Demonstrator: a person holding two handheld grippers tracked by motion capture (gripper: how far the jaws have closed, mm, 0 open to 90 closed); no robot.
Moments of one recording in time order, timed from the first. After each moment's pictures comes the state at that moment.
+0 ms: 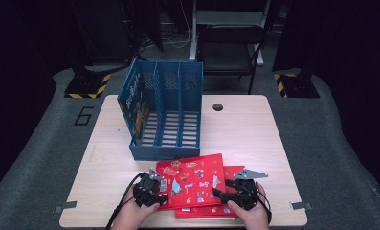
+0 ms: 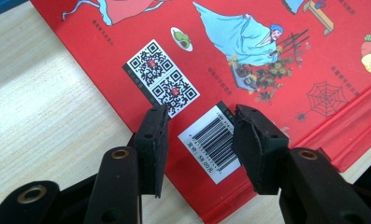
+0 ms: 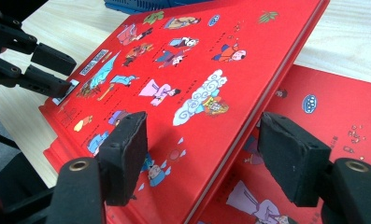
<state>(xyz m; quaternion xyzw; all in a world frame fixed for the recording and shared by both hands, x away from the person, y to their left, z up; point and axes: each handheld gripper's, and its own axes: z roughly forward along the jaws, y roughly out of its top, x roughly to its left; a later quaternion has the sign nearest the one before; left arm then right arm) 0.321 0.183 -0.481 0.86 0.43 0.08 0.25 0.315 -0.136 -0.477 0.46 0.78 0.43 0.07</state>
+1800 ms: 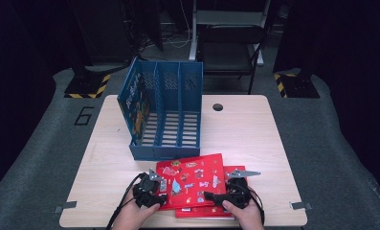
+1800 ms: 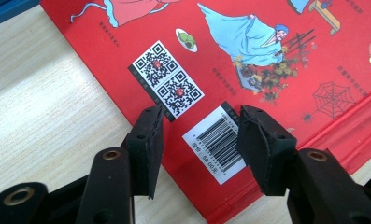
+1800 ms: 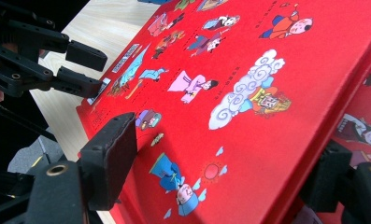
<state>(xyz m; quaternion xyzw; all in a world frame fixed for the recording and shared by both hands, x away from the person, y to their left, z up) 0.320 0.184 -0.482 0.86 0.43 0.09 0.25 0.325 -0.123 -0.499 0.46 0.76 0.45 -0.03</state>
